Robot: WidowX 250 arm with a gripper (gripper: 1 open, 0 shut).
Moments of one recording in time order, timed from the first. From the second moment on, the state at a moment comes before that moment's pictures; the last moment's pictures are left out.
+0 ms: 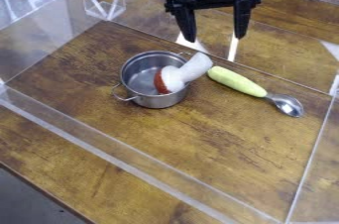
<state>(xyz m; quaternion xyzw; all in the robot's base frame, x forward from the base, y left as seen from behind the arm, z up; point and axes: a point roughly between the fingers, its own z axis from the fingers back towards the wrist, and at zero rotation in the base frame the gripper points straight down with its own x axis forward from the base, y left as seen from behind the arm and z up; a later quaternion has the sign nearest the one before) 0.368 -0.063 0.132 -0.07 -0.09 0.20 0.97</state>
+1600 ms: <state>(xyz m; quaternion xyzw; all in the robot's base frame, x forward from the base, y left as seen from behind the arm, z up) 0.364 -0.067 0.097 -0.04 -0.08 0.29 0.95</state>
